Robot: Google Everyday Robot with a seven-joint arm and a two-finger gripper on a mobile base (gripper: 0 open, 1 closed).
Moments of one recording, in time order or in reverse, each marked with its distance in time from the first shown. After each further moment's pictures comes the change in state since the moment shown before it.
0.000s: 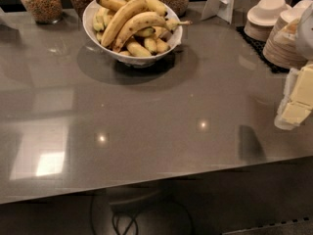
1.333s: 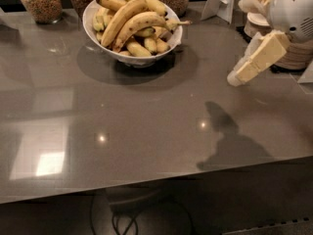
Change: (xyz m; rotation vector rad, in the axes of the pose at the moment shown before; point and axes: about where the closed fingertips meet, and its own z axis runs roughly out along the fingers) arm -0.085 -0.065 0.005 0.073 -0.564 -0.020
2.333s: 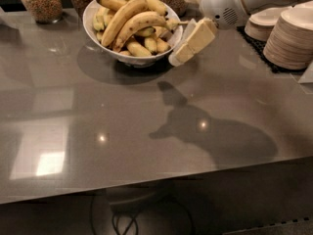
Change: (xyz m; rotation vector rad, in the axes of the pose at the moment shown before) arm -0.076 -0.031 0.095 -0.060 -0.164 -0.062
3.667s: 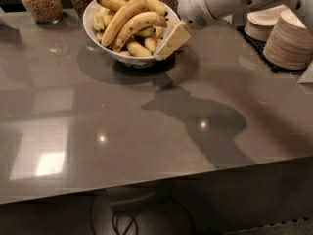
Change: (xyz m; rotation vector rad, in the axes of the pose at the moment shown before) arm 0.011 -0.054 0.063 0.109 0.021 -0.106
